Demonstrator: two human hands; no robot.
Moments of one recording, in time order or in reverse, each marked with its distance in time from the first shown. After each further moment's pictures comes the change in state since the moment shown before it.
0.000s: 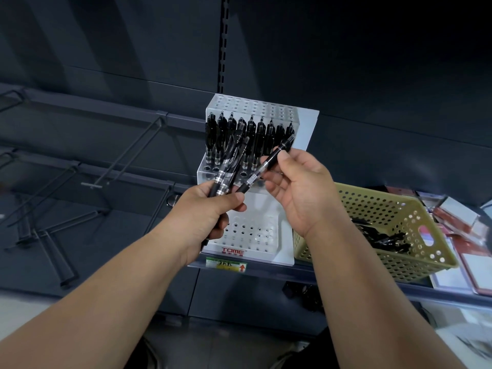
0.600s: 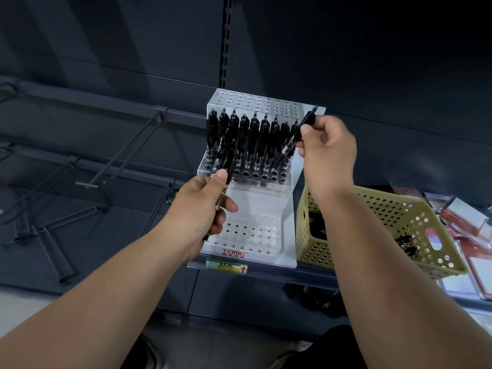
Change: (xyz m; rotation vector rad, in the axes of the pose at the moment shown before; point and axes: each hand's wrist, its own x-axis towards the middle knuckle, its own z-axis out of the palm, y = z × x) left_hand 0.014 0.002 0.000 -0.011 0.111 0.004; right_hand 0.051 -0.018 -0.009 -0.564 0.256 -0.455
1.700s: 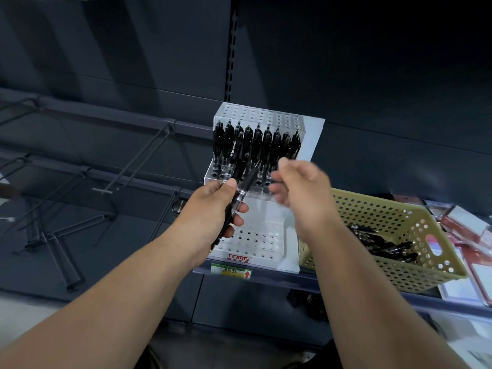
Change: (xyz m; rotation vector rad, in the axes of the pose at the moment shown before) left_hand -0.019 0.007 0.003 0.007 -0.051 0.061; right_hand -0.052 -0.006 0.002 0.122 -0.239 0.338
